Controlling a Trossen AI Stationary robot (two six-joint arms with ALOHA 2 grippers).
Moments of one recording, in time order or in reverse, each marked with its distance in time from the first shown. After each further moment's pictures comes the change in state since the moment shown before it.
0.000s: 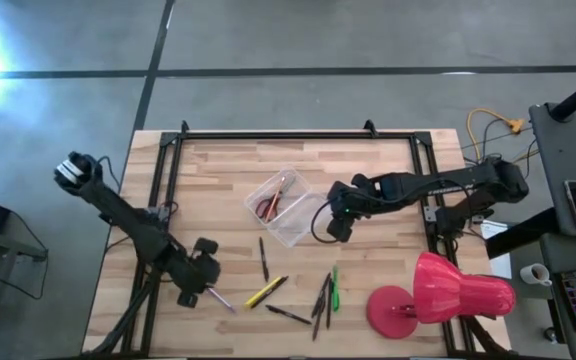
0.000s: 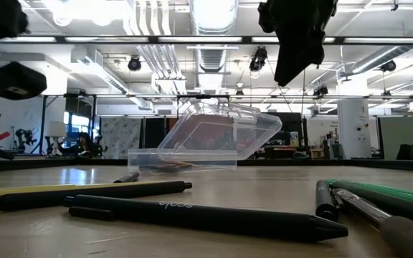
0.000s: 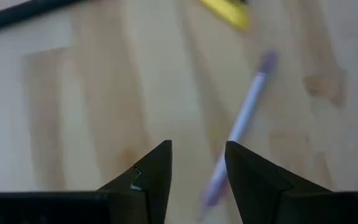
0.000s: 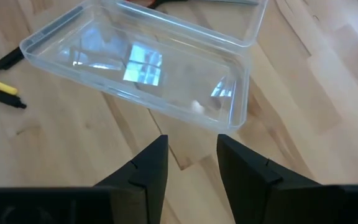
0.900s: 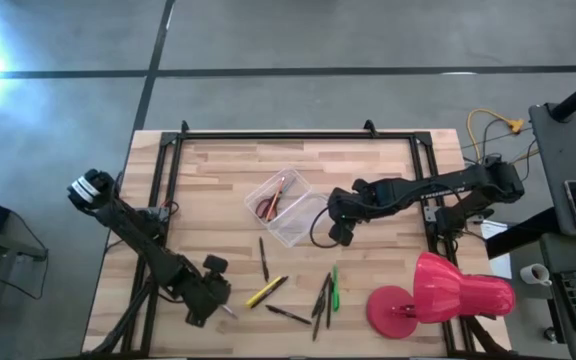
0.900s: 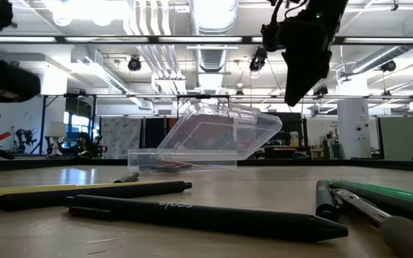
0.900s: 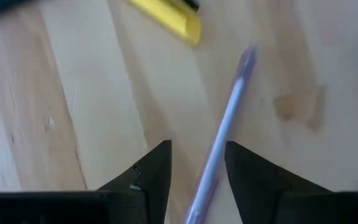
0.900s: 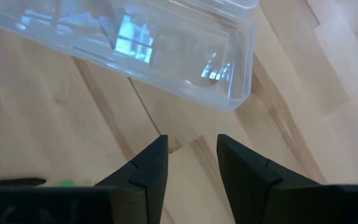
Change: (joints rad) left arm -0.058 0.280 0.176 0.021 0.016 -0.032; right arm 0.002 0.033 -0.080 0.016 -0.003 -0.004
